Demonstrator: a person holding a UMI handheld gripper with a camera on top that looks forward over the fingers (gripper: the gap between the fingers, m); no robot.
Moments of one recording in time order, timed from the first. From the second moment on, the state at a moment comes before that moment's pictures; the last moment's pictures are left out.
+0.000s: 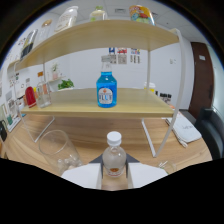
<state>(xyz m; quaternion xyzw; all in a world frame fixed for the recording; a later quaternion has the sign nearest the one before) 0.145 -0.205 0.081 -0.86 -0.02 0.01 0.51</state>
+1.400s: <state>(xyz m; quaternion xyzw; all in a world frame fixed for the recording) 0.074 -0.291 0.186 -0.84 0.06 0.01 0.53</state>
